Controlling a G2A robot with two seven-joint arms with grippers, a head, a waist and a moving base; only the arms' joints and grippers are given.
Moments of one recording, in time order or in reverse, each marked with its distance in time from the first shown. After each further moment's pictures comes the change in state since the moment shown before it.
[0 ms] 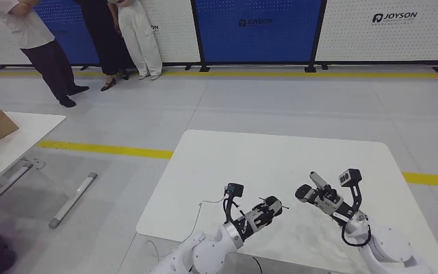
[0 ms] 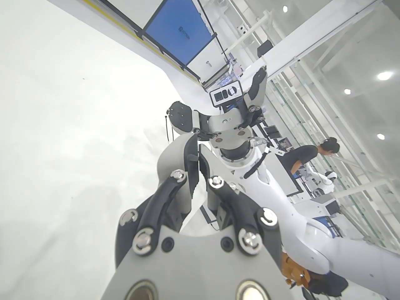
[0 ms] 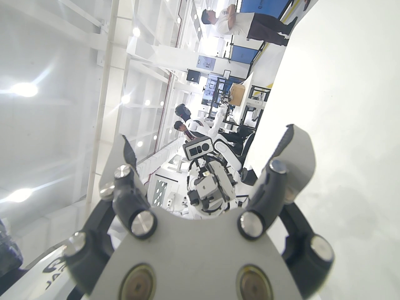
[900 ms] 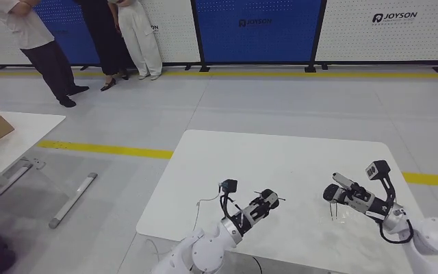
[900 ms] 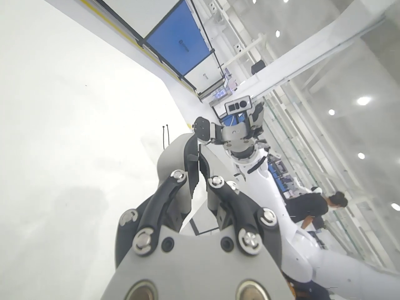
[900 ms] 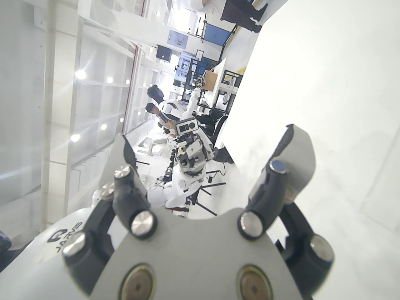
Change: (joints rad) left arm -0.014 -0.011 -0.019 0.012 -0.151 0.019 0.081; right arm 0.025 0.053 0.219 0.029 -0.091 0.113 0.337
